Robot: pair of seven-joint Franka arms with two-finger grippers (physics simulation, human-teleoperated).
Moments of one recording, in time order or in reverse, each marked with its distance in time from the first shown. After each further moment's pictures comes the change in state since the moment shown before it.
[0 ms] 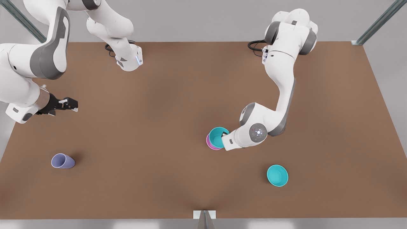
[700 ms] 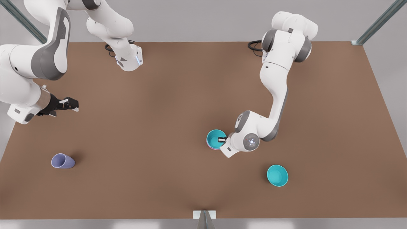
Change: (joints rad) left arm 0.042 0.058 -0.023 0.010 -0.048 -0.036 -0.343; right arm -0.001 0.000 0.000 -0.015 0.004 0.010 -0.039
